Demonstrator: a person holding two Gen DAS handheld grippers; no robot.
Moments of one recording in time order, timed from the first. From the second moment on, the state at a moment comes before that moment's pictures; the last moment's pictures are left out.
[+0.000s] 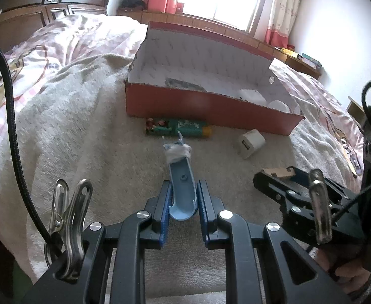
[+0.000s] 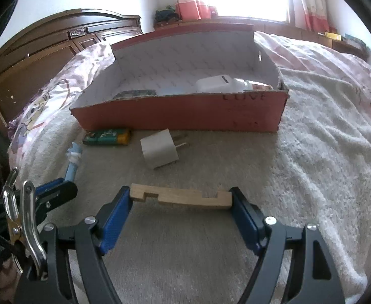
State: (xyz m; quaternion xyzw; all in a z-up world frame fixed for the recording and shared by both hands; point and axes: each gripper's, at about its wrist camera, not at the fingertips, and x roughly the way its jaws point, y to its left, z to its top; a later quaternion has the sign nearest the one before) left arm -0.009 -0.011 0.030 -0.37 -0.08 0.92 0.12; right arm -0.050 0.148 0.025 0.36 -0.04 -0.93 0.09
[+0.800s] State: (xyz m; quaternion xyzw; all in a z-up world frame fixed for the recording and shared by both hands) left arm -0.036 0.000 0.078 -0.34 -0.05 0.93 0.13; right arm -0.045 0.170 0.061 0.33 -0.07 -0.93 0.13
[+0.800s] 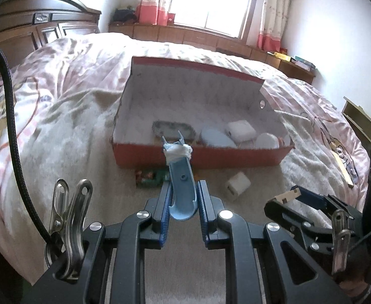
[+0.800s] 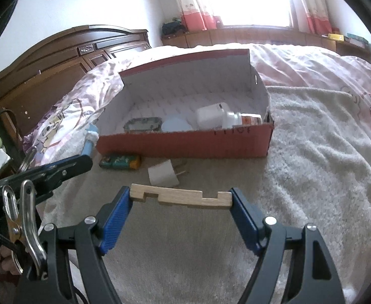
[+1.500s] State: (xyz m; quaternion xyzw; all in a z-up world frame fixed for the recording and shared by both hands) left arm -0.100 0.013 0.107 -0.32 -0.04 0.94 0.12; right arm -0.102 0.175 0.097 0.31 -0.05 -0.94 0.12
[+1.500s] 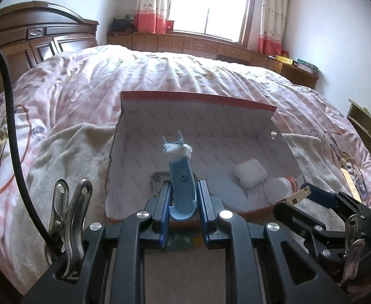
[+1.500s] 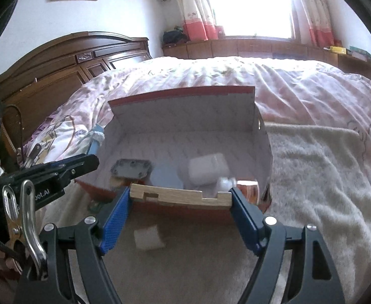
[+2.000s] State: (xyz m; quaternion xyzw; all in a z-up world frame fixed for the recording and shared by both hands) left arm -0.143 0.024 0.094 -0.34 -0.03 0.93 0.12; right arm -0.150 0.175 0.094 0.31 -0.04 -0.94 0.11
